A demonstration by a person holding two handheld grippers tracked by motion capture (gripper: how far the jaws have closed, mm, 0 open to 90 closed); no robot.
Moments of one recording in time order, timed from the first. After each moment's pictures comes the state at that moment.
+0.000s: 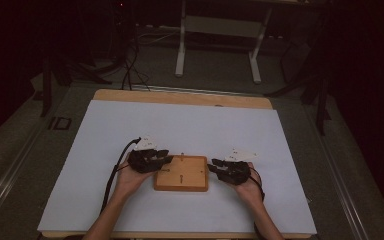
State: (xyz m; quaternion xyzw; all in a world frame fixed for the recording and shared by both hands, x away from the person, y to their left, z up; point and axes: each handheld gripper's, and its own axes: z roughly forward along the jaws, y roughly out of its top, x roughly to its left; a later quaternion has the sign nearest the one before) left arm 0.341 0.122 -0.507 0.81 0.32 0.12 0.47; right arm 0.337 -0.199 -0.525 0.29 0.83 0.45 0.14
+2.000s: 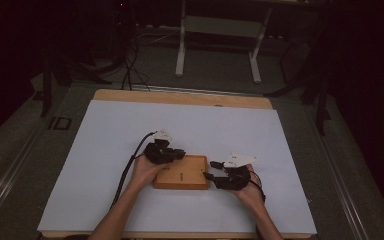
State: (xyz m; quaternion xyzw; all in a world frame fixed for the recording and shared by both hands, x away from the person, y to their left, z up) left arm 0.383 0.090 -0.520 0.82 0.33 0.03 0.47; right arm 0.321 -0.195 -0.516 0.24 0.84 0.47 0.12
